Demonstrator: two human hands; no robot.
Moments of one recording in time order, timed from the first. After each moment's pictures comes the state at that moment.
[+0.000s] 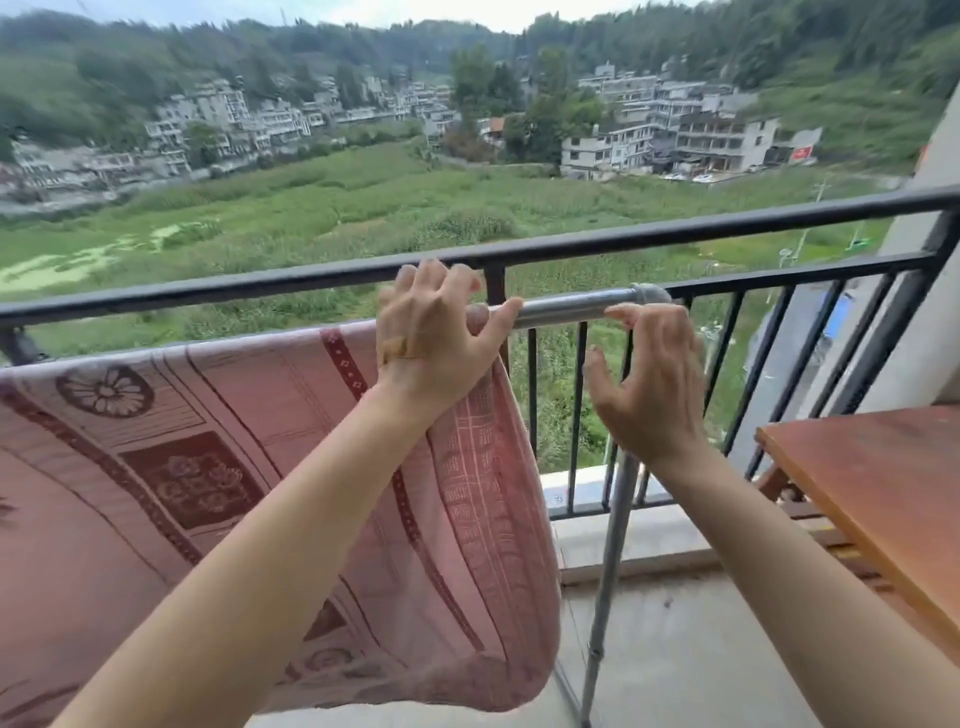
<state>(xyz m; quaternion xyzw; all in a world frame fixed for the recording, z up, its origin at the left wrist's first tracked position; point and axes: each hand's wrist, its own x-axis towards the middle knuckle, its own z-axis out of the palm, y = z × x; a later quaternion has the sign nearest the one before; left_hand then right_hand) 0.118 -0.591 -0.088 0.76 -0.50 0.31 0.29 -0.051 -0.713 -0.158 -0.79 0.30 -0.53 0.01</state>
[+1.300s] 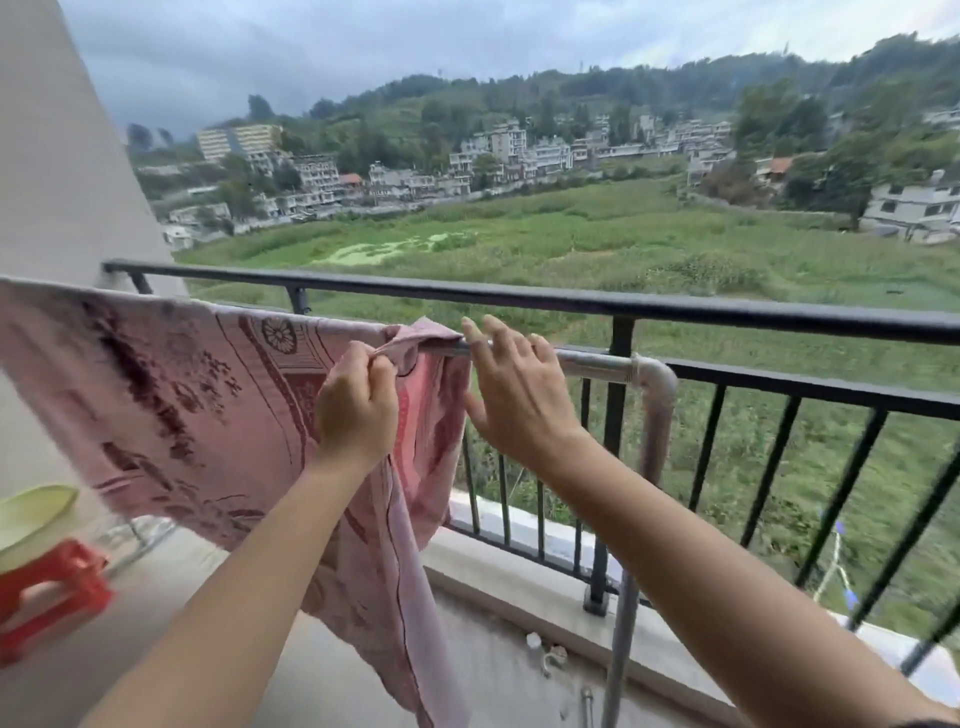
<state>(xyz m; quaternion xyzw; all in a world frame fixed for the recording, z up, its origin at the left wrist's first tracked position) 0.055 -0.514 -0.111 0.83 -0.18 0.31 0.43 0.001 -0.688 -0.111 -0.93 -0.02 -0.38 -0.03</state>
